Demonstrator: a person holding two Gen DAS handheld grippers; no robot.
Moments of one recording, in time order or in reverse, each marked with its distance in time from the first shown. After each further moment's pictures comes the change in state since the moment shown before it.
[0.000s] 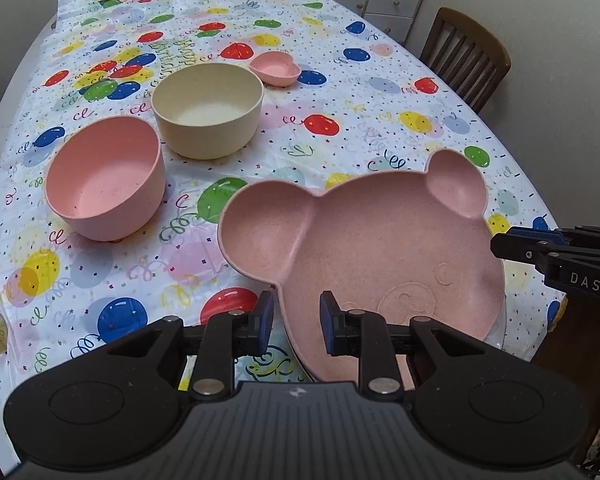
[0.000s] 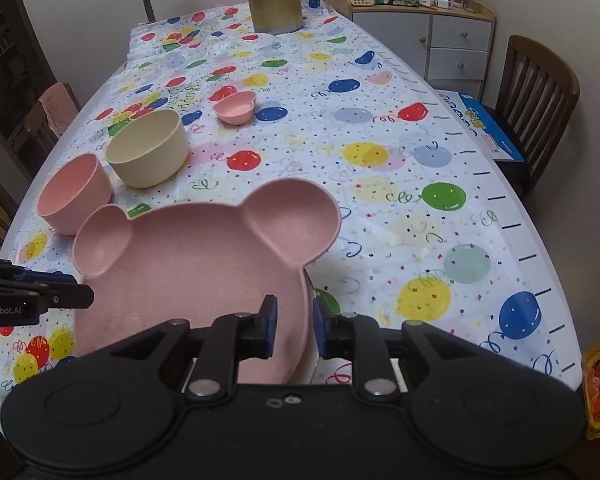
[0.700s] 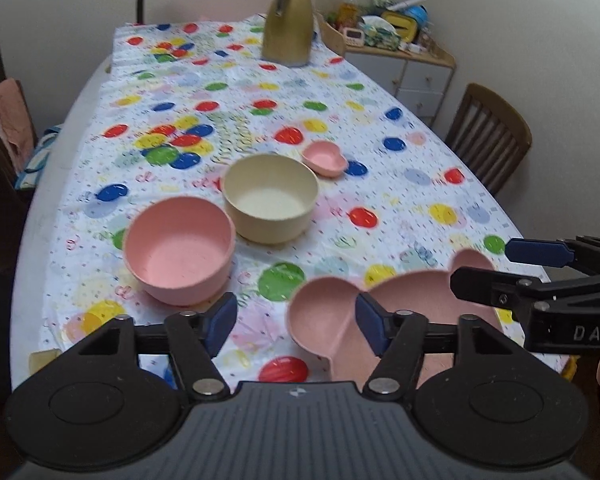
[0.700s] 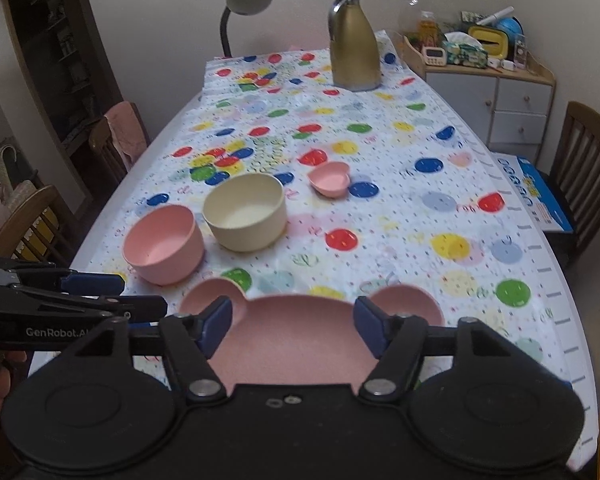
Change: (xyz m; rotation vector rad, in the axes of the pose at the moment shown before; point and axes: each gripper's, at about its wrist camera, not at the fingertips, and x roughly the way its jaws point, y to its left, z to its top) left arm -0.056 0.034 0.023 -0.095 -0.205 0.084; right arm -0.029 0.067 0.051 -0.117 -0.111 0.139
